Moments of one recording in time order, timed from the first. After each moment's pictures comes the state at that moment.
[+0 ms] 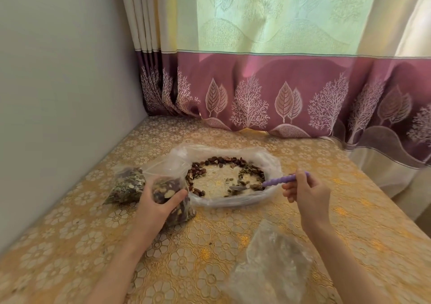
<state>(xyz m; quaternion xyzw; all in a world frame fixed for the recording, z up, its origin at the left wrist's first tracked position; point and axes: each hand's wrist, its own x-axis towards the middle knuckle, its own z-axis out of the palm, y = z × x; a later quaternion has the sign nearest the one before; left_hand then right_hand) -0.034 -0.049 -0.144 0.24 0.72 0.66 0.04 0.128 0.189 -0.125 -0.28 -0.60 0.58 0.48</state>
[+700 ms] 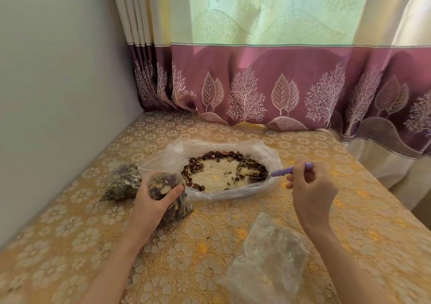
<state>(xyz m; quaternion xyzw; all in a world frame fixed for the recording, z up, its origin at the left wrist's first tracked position) -0.035 -0.049 -0.147 0.24 0.72 0.65 0.05 0.130 0.180 -0.124 -0.25 -0.68 0.33 0.60</state>
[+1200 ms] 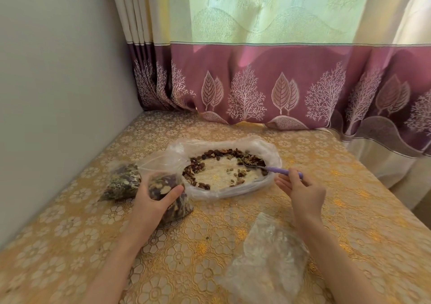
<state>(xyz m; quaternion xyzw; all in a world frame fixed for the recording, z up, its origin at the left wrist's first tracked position) -0.031 -0.049 -0.143 0.24 0.72 0.65 0.04 0.119 0.189 -0.143 -0.31 -0.53 0.62 0.49</state>
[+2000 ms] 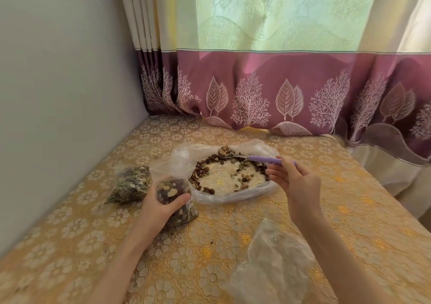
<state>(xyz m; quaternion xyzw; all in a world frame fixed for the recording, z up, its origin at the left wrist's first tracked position) -0.034 -0.050 -0.144 0.23 0.72 0.64 0.11 0.116 0.164 -0.095 -0.21 -0.51 0.70 0.44</state>
